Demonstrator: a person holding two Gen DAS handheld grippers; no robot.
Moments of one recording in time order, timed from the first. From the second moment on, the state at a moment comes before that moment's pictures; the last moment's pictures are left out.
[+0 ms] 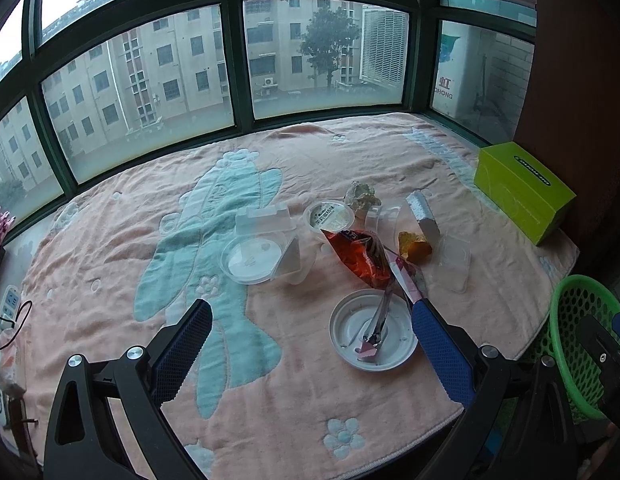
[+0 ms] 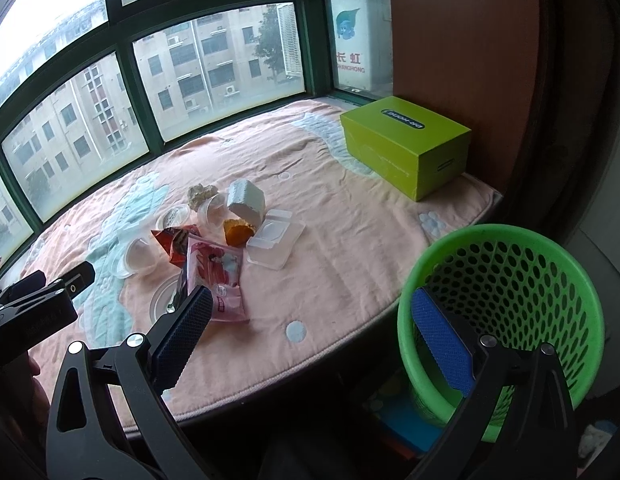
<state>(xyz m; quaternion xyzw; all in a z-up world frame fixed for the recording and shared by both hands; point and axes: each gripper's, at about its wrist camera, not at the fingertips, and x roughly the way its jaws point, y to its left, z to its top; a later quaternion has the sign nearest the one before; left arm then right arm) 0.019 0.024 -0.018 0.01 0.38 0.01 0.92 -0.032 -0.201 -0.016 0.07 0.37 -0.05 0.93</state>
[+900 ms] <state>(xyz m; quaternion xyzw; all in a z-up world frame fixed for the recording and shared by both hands) 0.071 0.057 -0.053 -0.01 0.44 0.05 0.90 0.029 -0.167 -0.052 0.05 0.42 0.01 0.91</state>
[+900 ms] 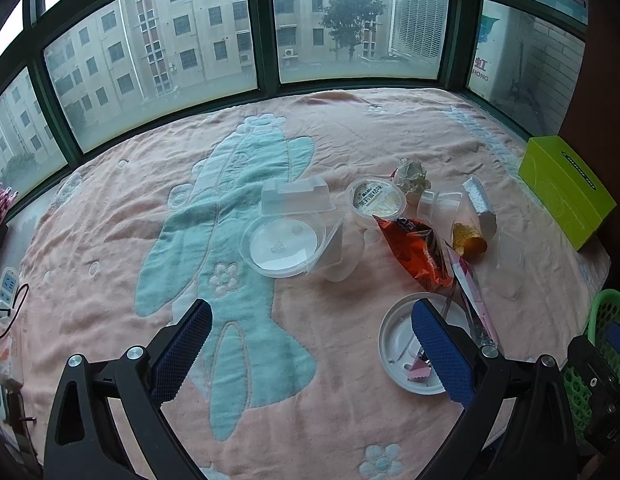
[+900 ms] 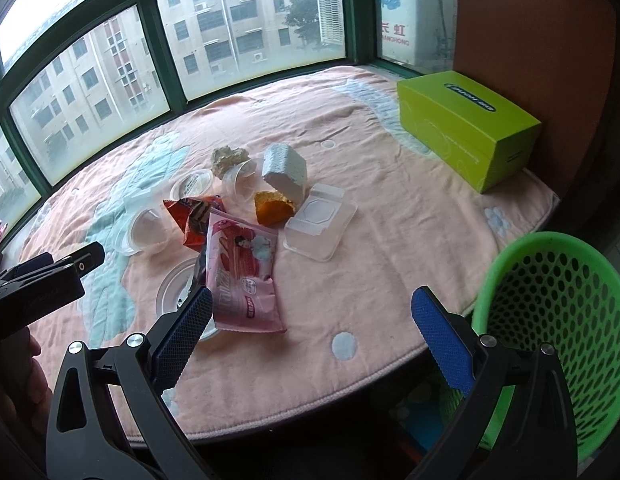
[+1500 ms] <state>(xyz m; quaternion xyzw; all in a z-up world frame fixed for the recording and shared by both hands) 0.104 0.075 -0.081 -0.02 0.47 0.06 0.88 0.068 -0.150 -0.078 0.06 0.46 0.04 0.88</state>
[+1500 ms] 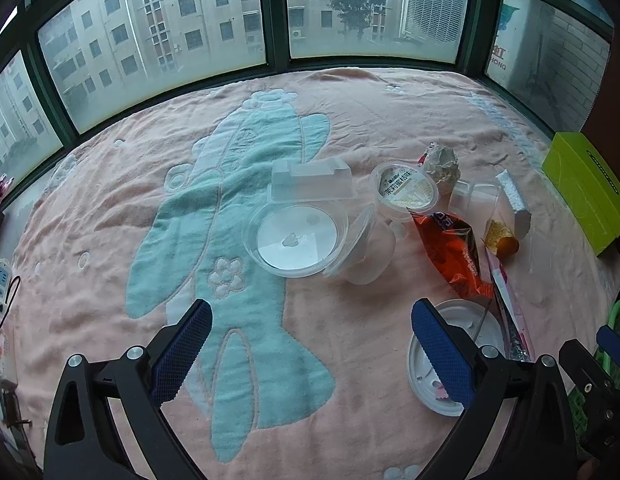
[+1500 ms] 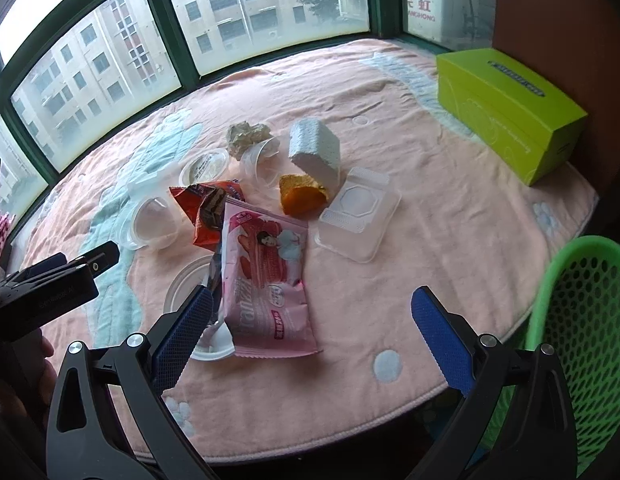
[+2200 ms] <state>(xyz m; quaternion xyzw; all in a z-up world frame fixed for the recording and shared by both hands) 0.138 0.094 -0.103 -0.03 0.50 0.06 0.87 0.116 -0.141 -0.124 0.11 0.52 0.09 0.84</state>
